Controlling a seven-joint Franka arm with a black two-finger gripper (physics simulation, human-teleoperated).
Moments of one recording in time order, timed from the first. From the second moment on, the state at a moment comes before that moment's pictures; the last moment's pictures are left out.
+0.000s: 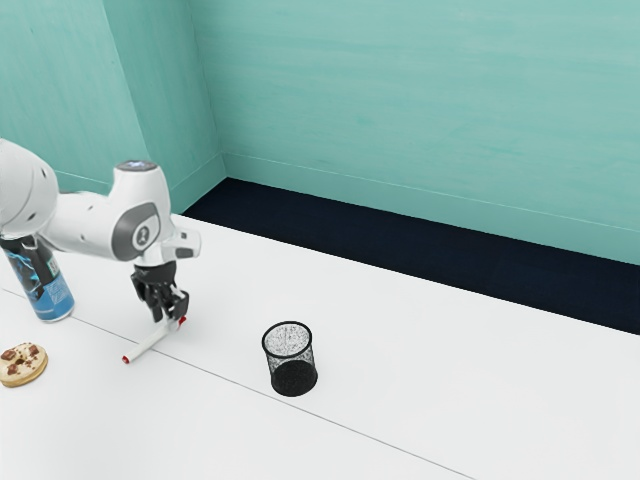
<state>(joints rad) 0.16 0.35 0.09 -2.06 0.06 2.32 0.32</state>
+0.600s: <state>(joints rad) 0.17 0.36 0.09 -2.05 0.07 2.32 0.31</state>
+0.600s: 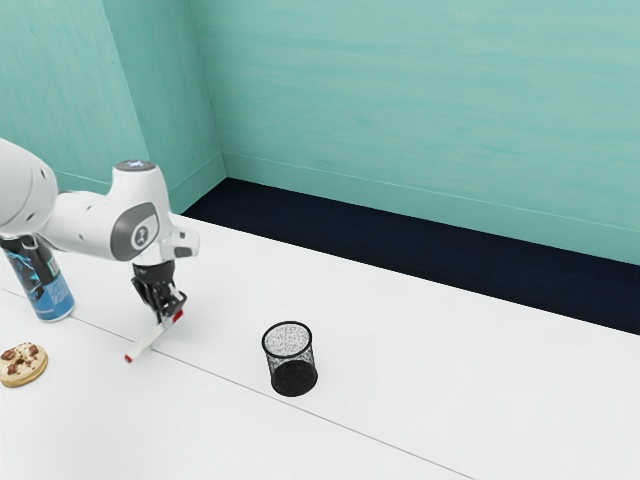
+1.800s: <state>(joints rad) -0.19 0.04 -0.03 -2.04 -0.14 2.30 0.30</state>
